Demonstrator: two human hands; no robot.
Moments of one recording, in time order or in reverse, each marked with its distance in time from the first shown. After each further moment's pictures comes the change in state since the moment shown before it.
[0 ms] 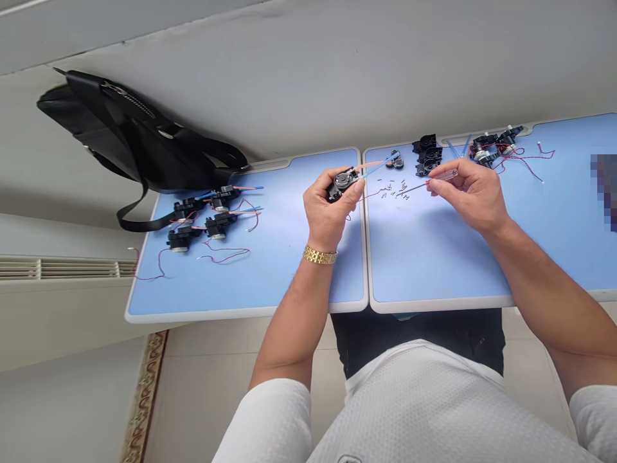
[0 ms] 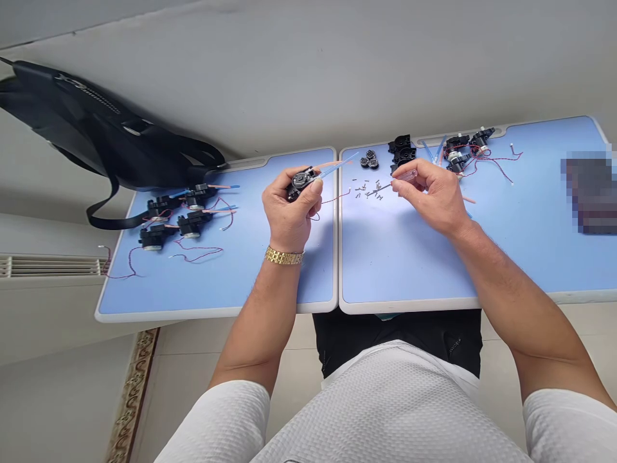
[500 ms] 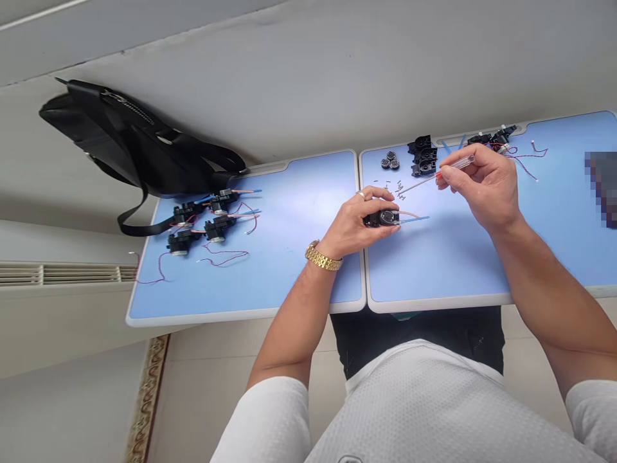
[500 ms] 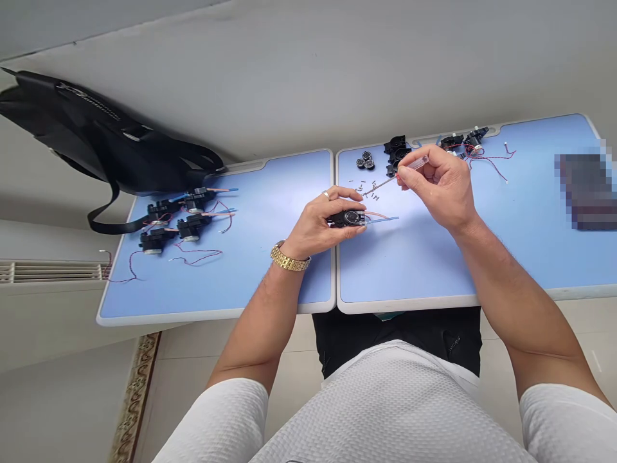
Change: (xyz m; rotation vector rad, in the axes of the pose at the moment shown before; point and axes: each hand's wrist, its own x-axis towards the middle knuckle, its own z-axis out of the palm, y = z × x) left_hand -0.012 0.011 0.007 0.324 -0.621 0.204; right_hand 0.003 -0.014 -0.017 0.018 0.049 -0.027
